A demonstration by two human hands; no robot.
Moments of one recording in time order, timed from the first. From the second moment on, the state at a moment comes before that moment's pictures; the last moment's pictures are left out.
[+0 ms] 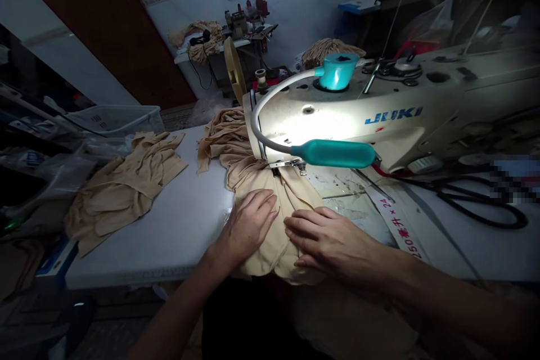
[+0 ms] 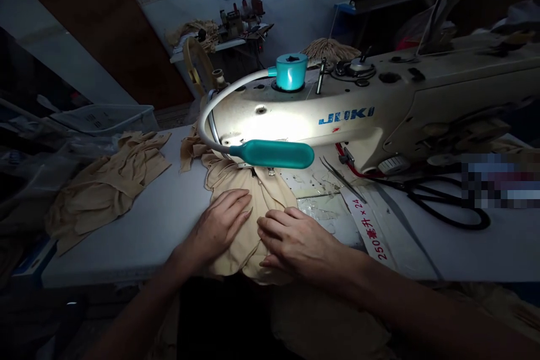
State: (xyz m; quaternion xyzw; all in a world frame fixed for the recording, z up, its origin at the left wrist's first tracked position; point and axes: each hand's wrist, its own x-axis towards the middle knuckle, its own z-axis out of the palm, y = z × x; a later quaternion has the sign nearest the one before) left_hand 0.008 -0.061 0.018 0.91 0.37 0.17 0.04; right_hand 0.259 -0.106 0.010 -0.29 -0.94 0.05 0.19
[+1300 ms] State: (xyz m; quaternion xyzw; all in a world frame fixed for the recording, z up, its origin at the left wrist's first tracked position) left_hand 0.002 -0.076 0.021 0.93 0.34 0.11 0.02; right_hand 0.217 -0.169 -0.005 -0.47 -0.82 0.10 0.32
